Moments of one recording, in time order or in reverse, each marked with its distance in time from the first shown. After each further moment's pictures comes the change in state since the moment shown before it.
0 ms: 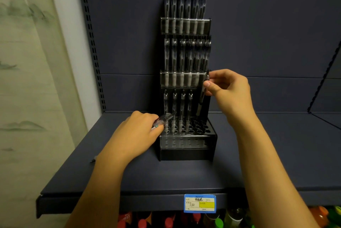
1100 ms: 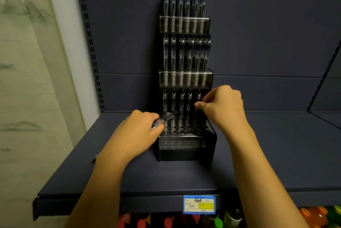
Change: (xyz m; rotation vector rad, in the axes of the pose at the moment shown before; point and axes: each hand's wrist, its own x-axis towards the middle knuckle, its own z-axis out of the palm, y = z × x) left_hand 0.004 -0.001 0.004 -0.033 0.019 0.009; right_hand -0.015 0.000 0.012 -0.621 -0.104 0.115
